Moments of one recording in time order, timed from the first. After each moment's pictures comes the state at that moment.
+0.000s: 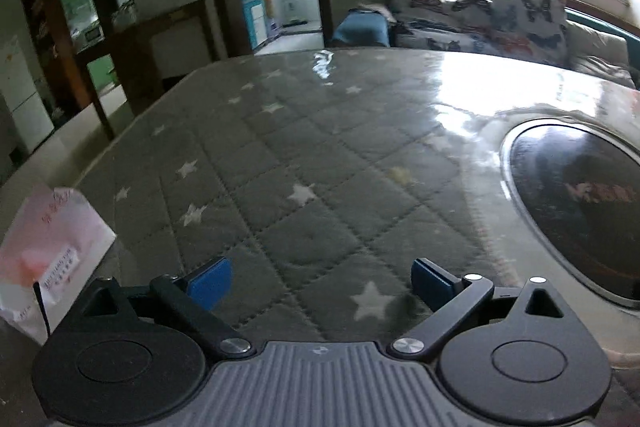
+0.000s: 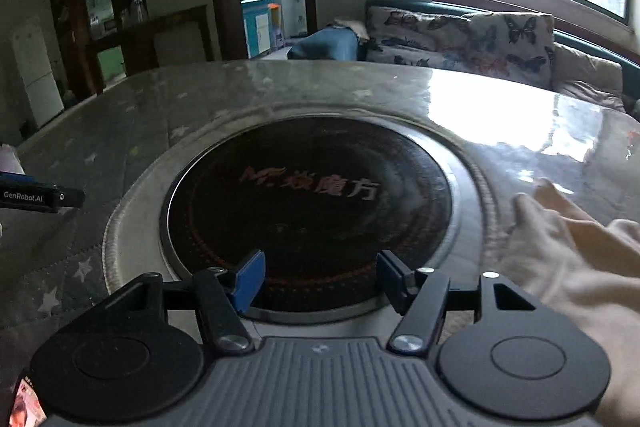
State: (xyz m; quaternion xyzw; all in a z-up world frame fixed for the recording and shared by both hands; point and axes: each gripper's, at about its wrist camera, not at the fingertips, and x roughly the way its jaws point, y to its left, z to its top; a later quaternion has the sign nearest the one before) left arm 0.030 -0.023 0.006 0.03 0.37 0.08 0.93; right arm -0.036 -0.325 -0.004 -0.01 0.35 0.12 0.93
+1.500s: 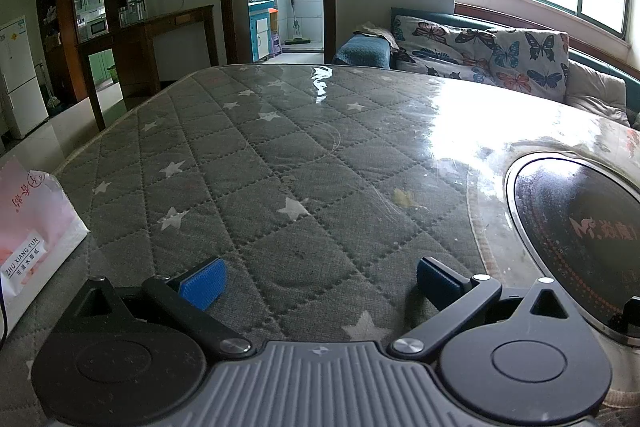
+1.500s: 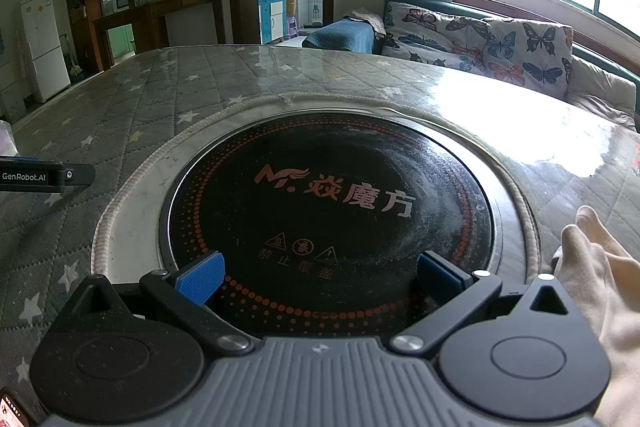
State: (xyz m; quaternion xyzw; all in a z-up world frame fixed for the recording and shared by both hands) left arm 0.036 -0.013 -0.002 -0.01 0.33 0.07 0.94; right arm -0.010 -0.297 -0.021 -0.04 0.36 0.13 0.92
